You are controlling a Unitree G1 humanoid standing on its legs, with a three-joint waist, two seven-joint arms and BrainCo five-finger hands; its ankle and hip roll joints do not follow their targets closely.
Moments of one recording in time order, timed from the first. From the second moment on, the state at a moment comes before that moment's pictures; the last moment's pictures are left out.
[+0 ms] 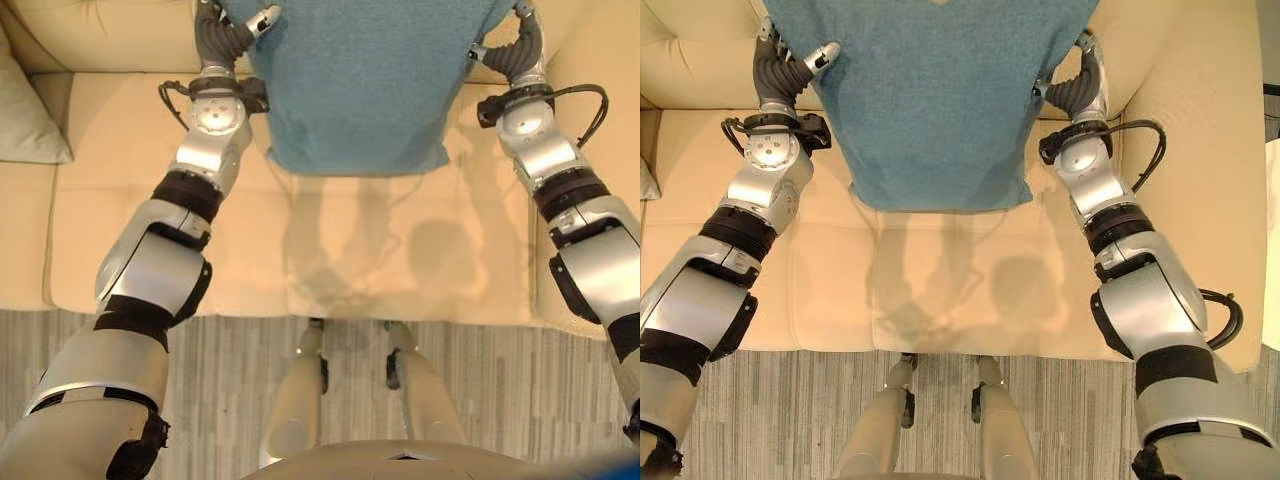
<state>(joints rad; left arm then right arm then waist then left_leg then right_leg) -1.21 0.54 -0.50 0.89 -0.69 -0.28 0.40 -1.26 -0.54 0.52 0.99 0.21 -0.12 -0.46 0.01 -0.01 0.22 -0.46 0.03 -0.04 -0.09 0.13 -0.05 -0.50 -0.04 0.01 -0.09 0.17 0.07</state>
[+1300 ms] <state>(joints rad) 0.06 0.28 -0.05 1.24 -0.20 -0.11 0.11 0.00 -0.40 0.12 1.27 0.05 -0.09 -0.13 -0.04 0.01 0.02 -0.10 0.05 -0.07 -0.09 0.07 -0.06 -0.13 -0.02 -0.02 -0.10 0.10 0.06</state>
